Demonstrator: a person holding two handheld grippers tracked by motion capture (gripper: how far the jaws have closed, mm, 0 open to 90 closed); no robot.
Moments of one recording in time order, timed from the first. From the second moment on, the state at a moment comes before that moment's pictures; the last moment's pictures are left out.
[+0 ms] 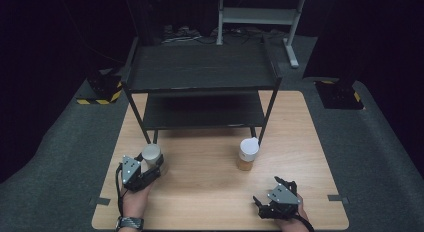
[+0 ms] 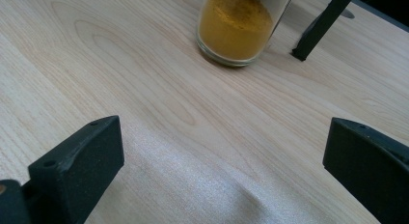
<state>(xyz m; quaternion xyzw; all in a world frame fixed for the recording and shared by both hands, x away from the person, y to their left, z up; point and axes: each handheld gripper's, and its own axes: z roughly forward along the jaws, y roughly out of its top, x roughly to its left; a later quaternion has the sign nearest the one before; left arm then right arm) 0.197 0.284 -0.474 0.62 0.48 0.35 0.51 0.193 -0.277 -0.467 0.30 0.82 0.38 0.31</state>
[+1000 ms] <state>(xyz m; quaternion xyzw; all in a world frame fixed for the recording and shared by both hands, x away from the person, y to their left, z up) 0.187 0.283 -0.406 0.62 0.43 0.37 0.55 0.194 -0.278 -0.467 0.30 0.82 0.38 0.31</state>
